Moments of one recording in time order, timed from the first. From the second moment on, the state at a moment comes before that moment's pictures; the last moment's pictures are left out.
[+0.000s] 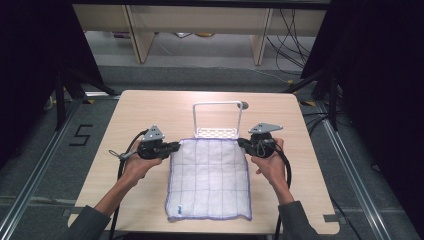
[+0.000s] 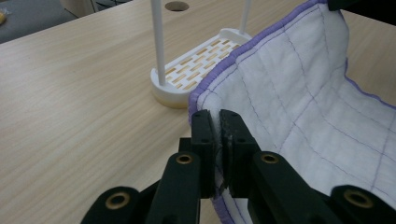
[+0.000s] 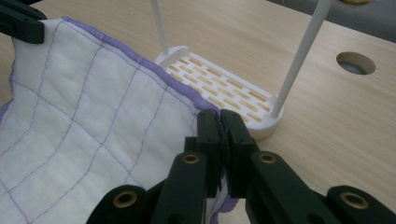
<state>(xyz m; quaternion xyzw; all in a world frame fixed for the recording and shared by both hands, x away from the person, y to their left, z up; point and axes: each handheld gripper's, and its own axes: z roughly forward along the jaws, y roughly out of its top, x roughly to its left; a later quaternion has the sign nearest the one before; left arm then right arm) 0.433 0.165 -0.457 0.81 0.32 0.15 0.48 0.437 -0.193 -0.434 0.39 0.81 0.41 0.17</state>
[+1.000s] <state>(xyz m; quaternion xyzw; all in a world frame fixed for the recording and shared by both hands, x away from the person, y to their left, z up) 0.318 0.175 -0.486 0.85 0.23 0.11 0.46 0.305 -0.205 -0.456 0.32 0.84 0.40 0.16</state>
